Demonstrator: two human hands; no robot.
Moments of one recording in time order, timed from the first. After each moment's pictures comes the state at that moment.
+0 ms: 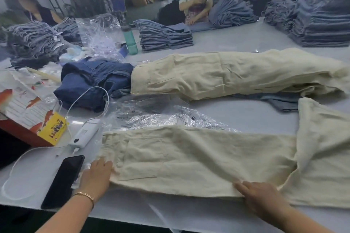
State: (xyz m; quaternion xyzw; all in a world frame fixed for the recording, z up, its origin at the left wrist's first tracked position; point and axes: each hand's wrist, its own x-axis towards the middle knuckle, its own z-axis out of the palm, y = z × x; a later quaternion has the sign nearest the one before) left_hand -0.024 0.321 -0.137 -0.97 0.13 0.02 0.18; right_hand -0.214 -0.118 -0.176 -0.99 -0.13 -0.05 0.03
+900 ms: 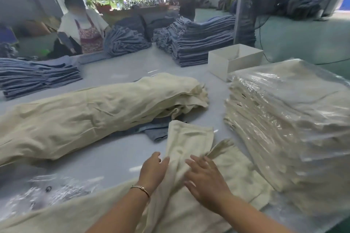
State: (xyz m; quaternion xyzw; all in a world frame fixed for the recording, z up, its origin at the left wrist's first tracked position) left_hand -0.094 -0.282 -0.134 -0.89 0.24 0.20 -0.33; right_hand -0.256 -0.383 -0.133 -0.99 0.13 -0.07 0.01
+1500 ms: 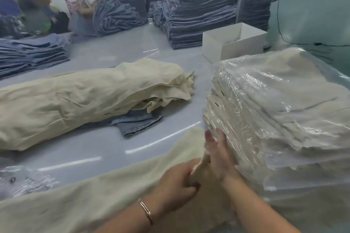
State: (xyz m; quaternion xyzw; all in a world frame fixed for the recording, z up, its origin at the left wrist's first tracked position) left_hand -0.218 -0.401 -0.111 -0.76 0.51 0.24 -0.33; right_hand -0.292 -0.535 -0.098 -0.66 0.39 -0.19 0.61
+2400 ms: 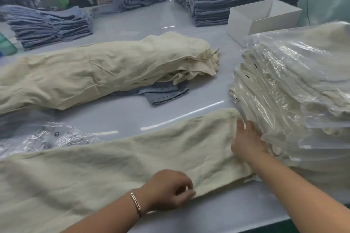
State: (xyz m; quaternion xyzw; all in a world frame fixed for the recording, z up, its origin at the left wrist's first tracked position) left_hand -0.221 -0.264 -0.140 -0.76 0.60 0.20 -0.15; right_hand -0.308 -0.515 -0.130 -0.90 0.40 0.14 0.05
